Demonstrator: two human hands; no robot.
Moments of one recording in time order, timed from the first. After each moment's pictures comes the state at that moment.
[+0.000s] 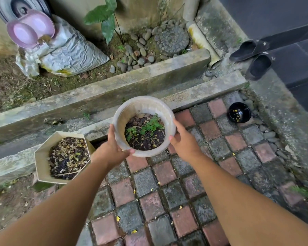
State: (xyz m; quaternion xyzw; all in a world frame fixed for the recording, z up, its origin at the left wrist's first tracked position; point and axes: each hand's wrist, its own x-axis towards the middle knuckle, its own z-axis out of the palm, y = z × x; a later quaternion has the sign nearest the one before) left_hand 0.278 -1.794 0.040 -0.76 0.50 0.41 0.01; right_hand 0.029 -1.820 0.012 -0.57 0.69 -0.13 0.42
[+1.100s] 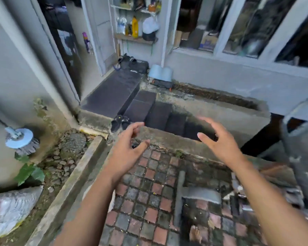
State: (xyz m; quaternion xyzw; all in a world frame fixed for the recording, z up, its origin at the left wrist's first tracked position) left_hand 0.118 -1.685 0.723 -0.25 0.78 0.54 -0.22; right_hand -0.093 -1.471 0.742 -0.38 0.82 -0.42 0.07
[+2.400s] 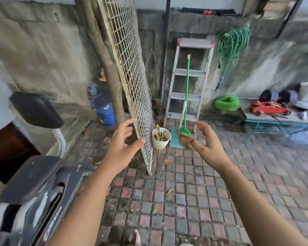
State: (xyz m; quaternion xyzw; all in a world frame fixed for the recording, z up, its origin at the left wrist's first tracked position) left_hand -0.010 -0.625 0.796 0.45 0.67 0.54 0.25; right_hand 0.237 -0.455 0.777 0.41 0.78 -0.36 -0.31
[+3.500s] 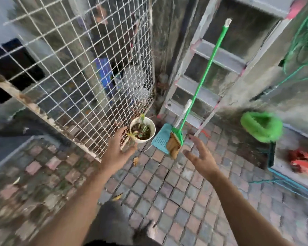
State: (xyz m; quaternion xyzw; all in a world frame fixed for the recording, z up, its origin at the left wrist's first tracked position) left_hand 0.044 -0.059 0.613 0.21 0.81 0.46 0.28; right_hand 0.239 0.179 0.619 0.39 0.81 -0.44 0.00
